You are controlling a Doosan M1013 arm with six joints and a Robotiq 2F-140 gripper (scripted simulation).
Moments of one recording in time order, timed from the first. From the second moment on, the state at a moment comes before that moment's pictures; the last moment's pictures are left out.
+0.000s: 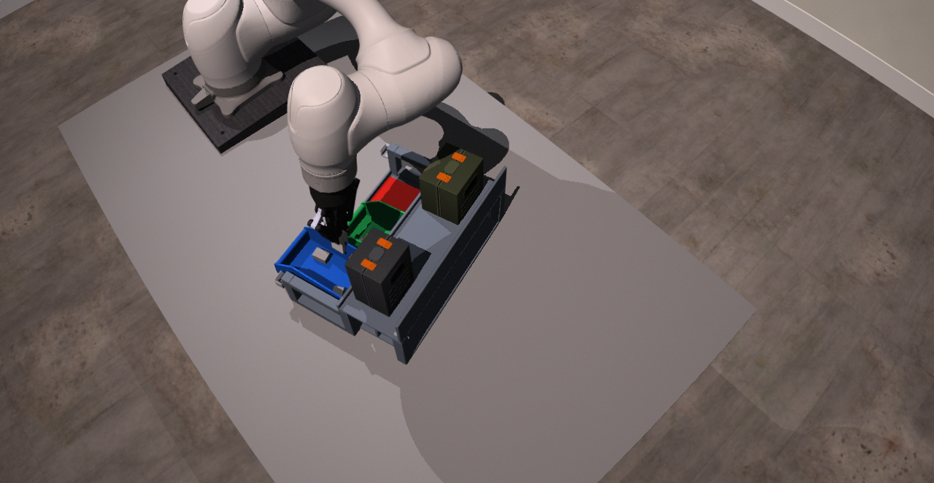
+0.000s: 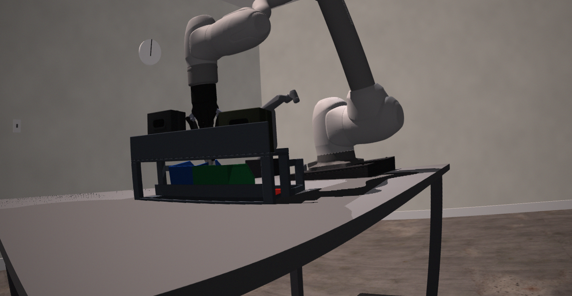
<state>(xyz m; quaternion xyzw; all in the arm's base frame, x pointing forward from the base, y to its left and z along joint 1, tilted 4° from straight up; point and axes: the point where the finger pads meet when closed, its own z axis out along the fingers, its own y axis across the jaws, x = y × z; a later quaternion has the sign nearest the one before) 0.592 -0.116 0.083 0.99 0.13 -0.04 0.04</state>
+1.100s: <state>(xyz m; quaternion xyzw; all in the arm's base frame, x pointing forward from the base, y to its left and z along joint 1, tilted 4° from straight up) 0.591 -0.117 0.081 0.99 0.13 -0.03 0.04</state>
